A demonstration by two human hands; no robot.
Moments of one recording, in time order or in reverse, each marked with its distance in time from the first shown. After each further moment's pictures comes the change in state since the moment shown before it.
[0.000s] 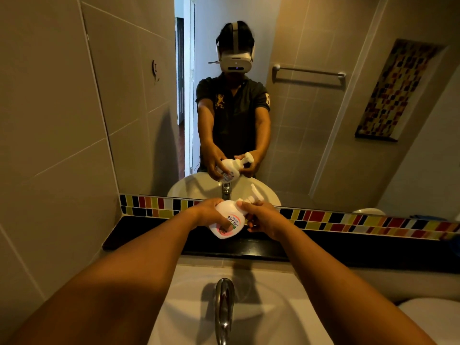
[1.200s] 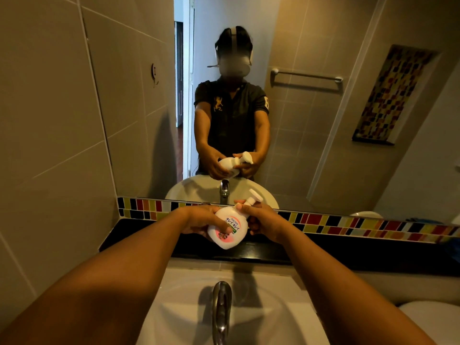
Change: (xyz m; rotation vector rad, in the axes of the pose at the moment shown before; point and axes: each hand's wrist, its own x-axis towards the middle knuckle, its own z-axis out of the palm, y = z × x) left_hand -0.001 -0.007 -0.007 -0.234 -0.256 -0.078; right_hand -0.008 -0.007 -0.002 -0.024 -0.057 -0.030
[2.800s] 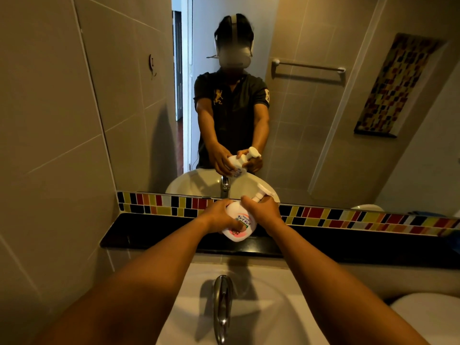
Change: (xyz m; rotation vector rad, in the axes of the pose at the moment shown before) left_hand 0.016 0.002 0.043 0.189 0.349 0.225; right_hand 0.011 0.008 0.015 -0.172 0.514 -0.124
